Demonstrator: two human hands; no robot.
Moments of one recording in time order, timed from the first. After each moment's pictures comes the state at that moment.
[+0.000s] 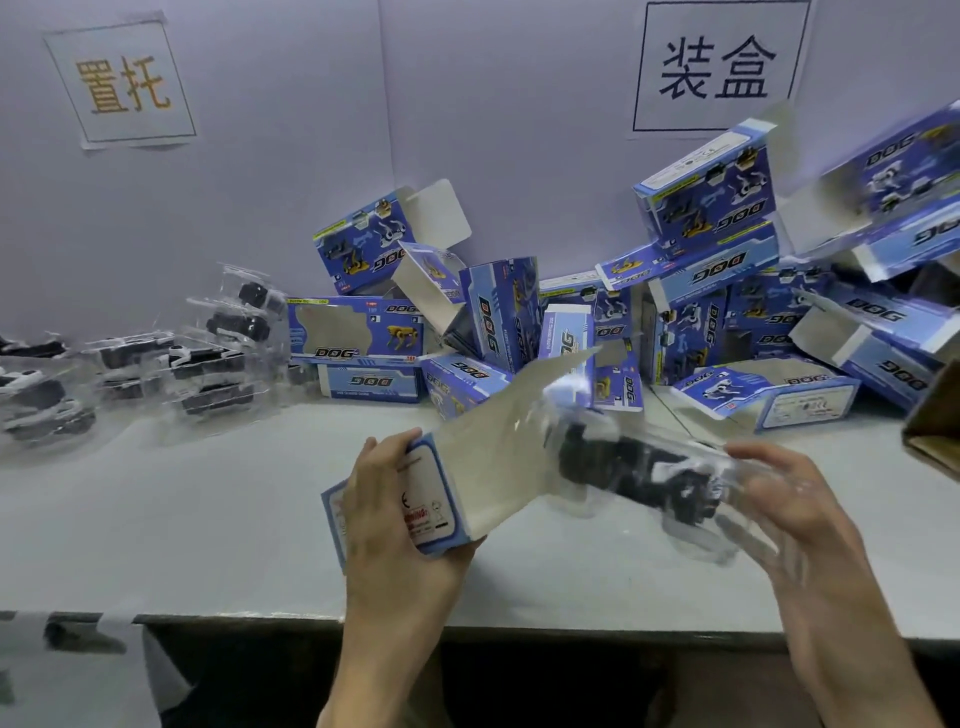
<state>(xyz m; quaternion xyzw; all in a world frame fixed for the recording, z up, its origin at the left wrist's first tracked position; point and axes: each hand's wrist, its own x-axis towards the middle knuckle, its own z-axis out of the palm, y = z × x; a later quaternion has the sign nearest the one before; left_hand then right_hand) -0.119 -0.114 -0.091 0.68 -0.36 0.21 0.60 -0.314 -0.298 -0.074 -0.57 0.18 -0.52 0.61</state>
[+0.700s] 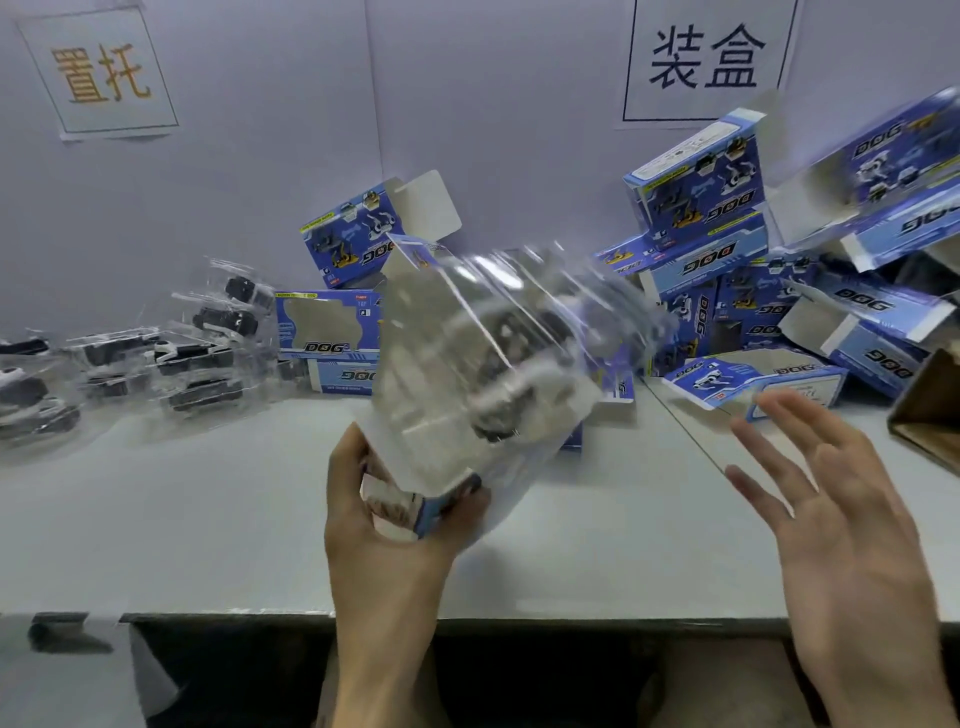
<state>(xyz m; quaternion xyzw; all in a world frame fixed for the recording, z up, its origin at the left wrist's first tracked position) -0.138 -0.112 -0.075 0.58 -0.30 0.12 0.75 -0.314 -0.289 -0.057 -0.56 0.08 -0.58 0.59</state>
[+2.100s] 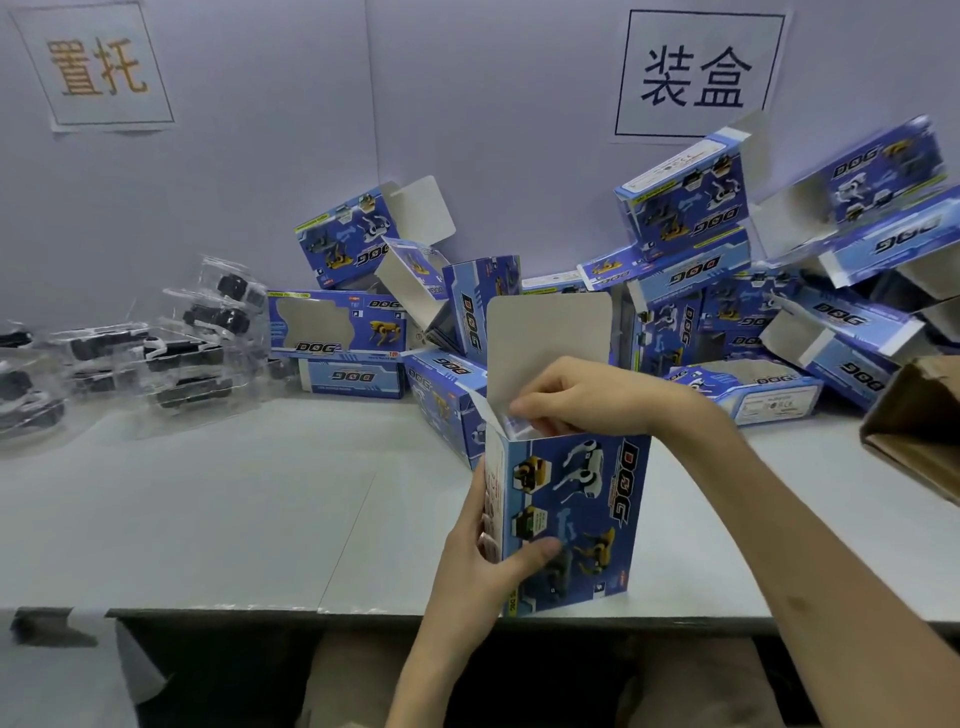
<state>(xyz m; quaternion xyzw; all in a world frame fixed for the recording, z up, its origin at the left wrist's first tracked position) -0.131 -0.169 -0.128 0.59 -0.37 -0.22 0.68 -0.188 -0.325 0.035 -0.96 0.05 -0.03 0.27</state>
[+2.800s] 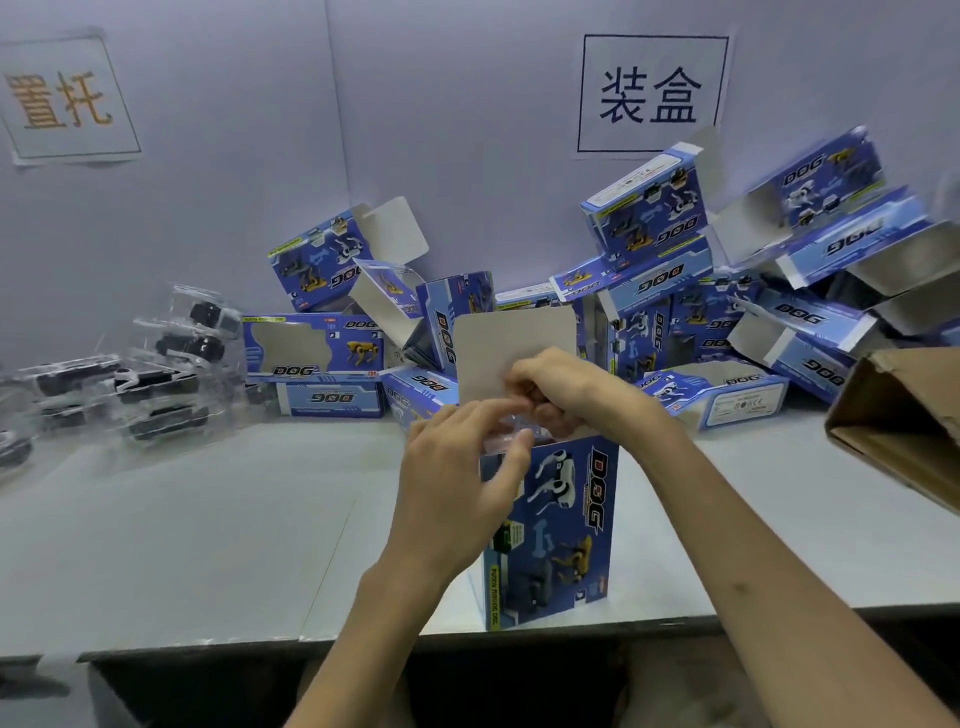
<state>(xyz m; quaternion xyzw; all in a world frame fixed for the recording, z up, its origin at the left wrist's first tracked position) -0.132 -0.175 -0.035 0.68 -0.52 0.23 0.45 -0.184 -0.323 0.040 -0.85 0.20 -0.10 0.48</state>
